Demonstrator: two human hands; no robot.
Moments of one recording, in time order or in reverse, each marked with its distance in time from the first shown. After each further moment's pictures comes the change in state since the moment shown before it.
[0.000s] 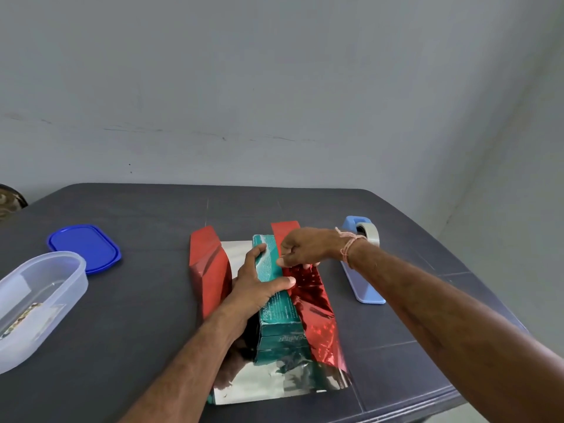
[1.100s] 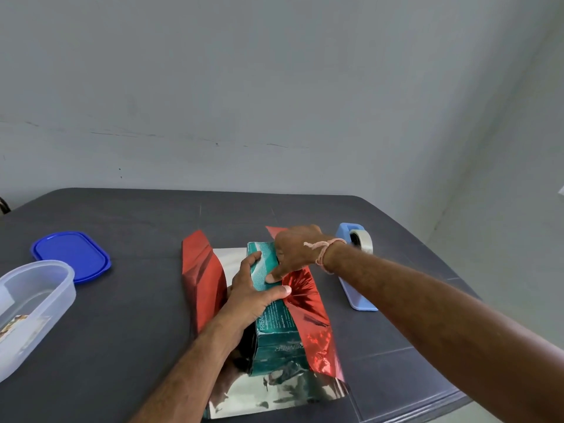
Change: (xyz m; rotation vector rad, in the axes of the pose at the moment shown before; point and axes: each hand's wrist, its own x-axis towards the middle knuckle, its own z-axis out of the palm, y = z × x) left_hand 0.004 -0.004 0.000 -0.033 0.005 0.053; right_hand 0.002 -0.026 -0.004 -0.468 0.152 0.070
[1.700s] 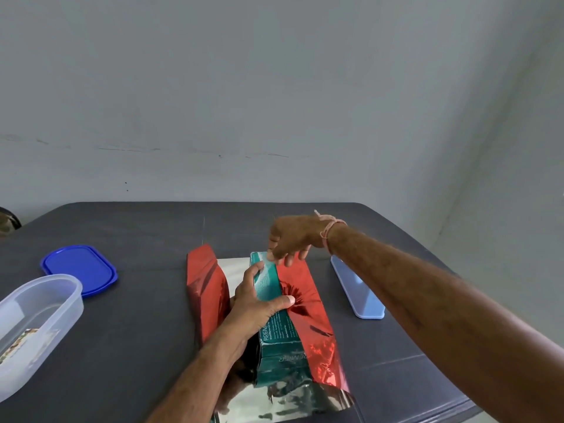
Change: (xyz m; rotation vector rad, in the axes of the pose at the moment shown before) left_hand -0.004 0.003 0.000 0.035 -0.035 0.073; right_hand 0.005 0.006 -0.047 0.508 -0.168 -0.021
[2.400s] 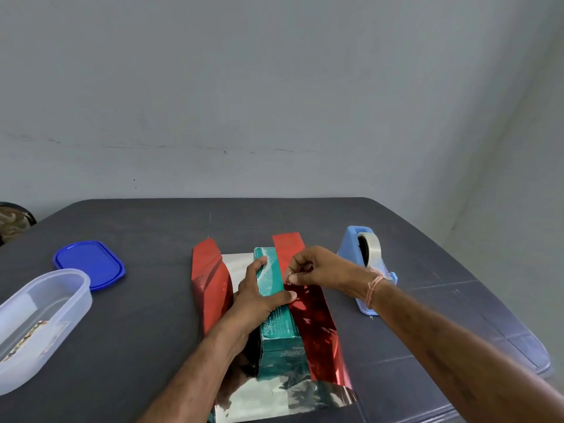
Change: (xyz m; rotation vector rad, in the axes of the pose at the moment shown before) left_hand 0.001 -0.002 0.000 0.027 0.047 -0.086; right_hand -0.015 0.079 0.079 0.501 0.211 -0.205
